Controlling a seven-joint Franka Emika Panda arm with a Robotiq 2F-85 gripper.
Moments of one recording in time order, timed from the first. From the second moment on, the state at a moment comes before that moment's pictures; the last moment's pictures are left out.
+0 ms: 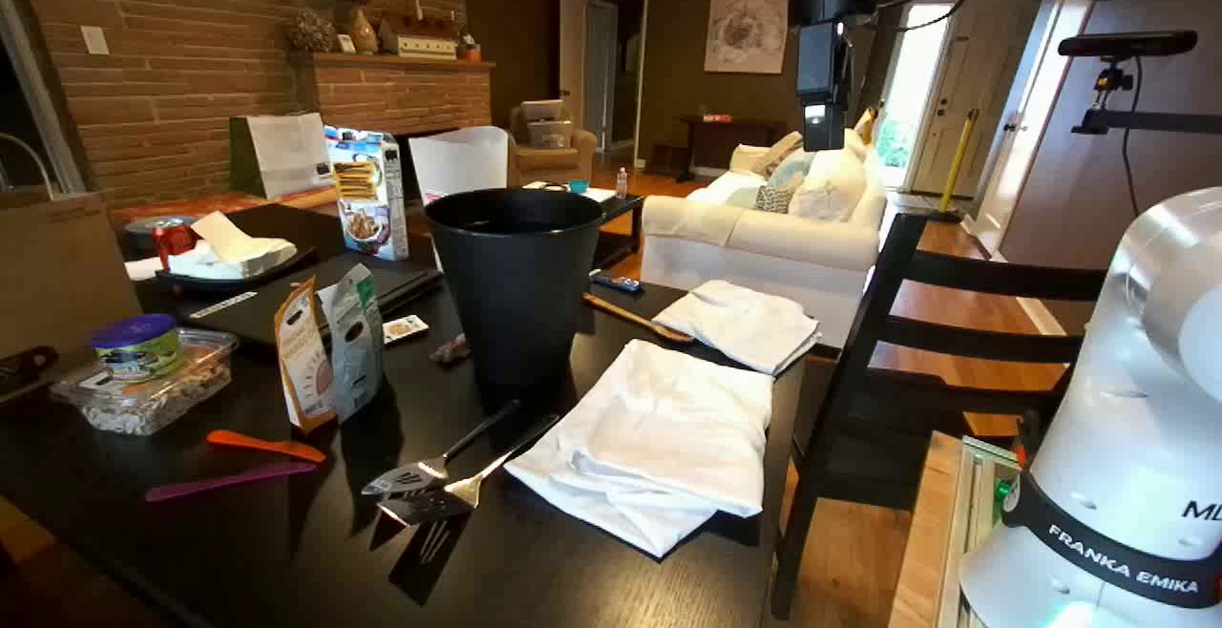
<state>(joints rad) -0.01 -0.69 -0.11 -2.38 -0.03 1.51 -0.15</state>
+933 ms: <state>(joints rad) 0.00 -0.69 -0.11 -2.41 -0.07 1.65 -0.28</state>
